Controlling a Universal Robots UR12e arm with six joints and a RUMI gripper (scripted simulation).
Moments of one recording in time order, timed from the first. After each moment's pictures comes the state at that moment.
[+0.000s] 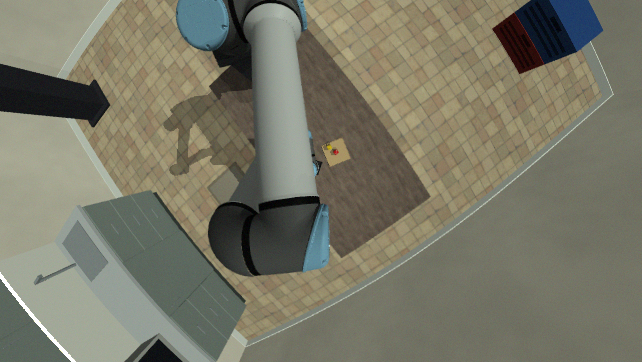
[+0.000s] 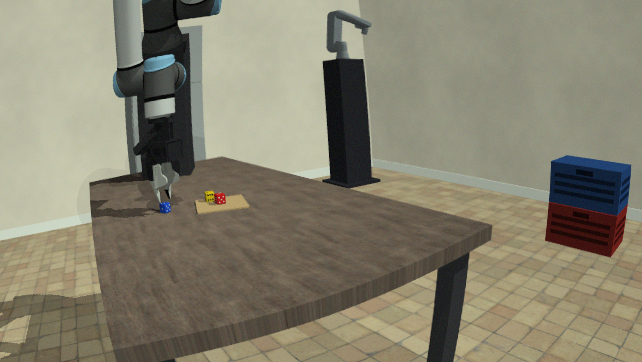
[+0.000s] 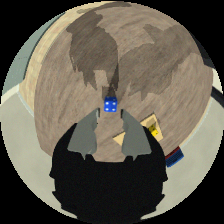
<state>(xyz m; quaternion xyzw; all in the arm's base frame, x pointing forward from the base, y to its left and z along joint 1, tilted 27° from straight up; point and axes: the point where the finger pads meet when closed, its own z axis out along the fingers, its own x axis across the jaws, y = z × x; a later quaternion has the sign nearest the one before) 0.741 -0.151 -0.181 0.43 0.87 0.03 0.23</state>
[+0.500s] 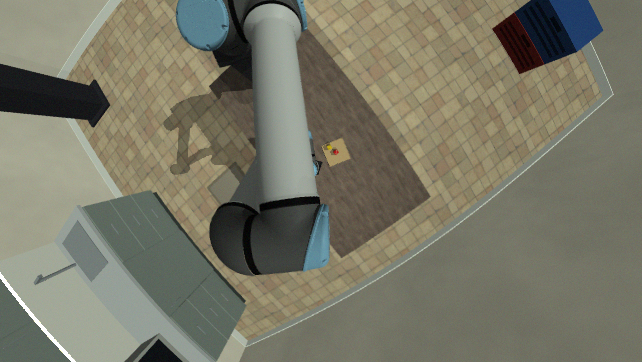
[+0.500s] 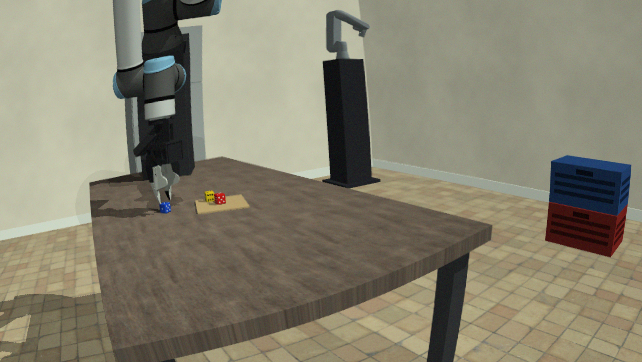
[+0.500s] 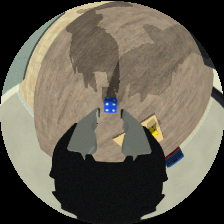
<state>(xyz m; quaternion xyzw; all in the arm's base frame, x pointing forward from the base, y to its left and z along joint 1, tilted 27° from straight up) 0.743 -0.151 -0.184 0.43 0.87 0.03 0.23</state>
